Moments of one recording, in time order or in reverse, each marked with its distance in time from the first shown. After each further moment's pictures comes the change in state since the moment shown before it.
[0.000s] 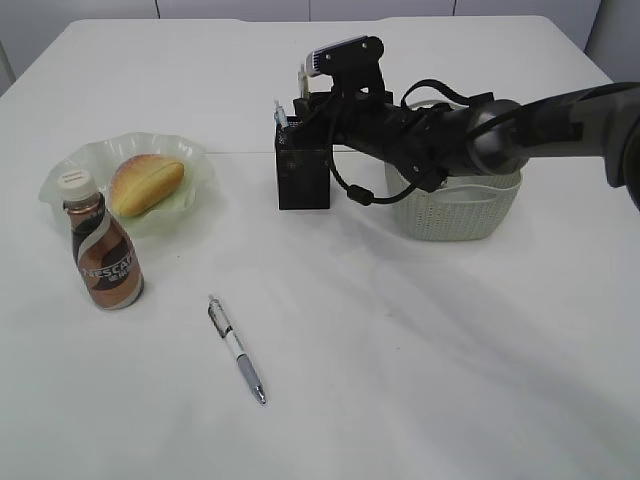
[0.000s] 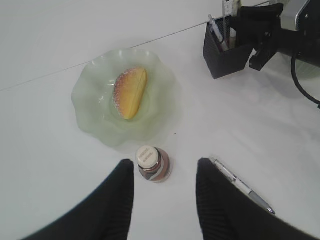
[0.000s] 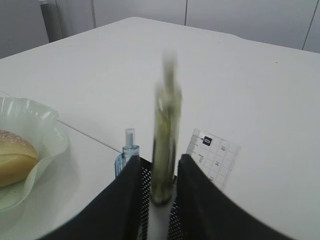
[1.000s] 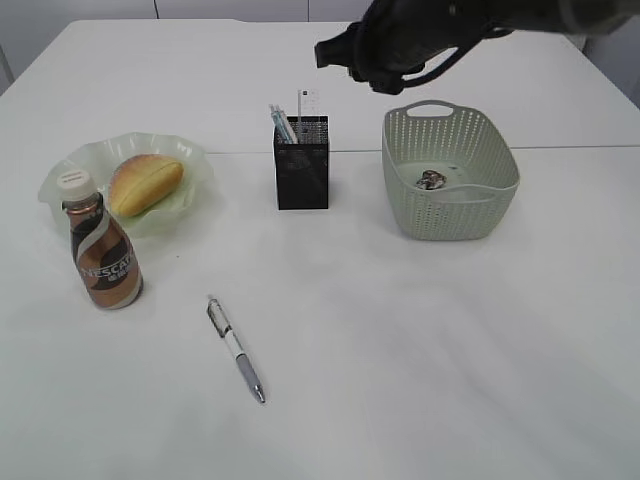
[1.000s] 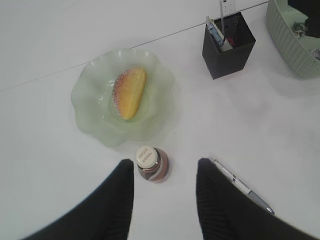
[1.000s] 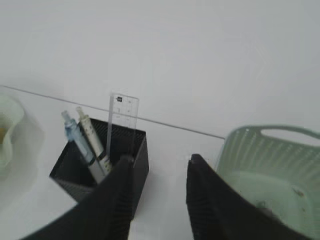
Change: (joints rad) left arm 0.000 0.000 0.000 0.000 0.000 0.000; right arm 0.057 -0.342 -0.002 -0.029 0.798 0.189
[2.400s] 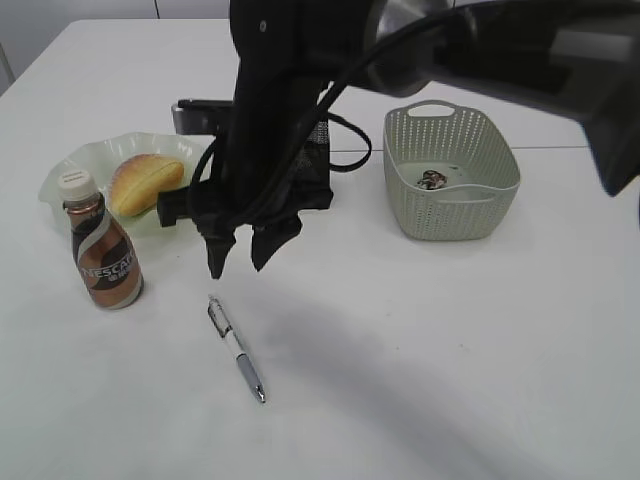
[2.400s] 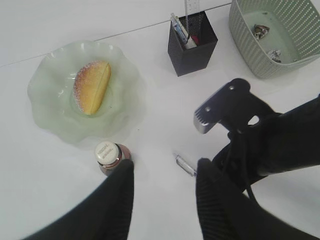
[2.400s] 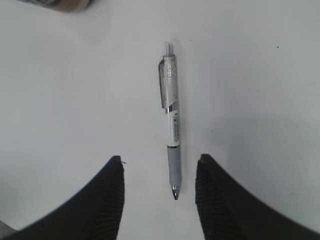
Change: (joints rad) left arm 0.000 0.000 0.000 -0.119 0.000 -0.025; right arm 0.258 0.183 -0.281 0.636 0.813 -0.237
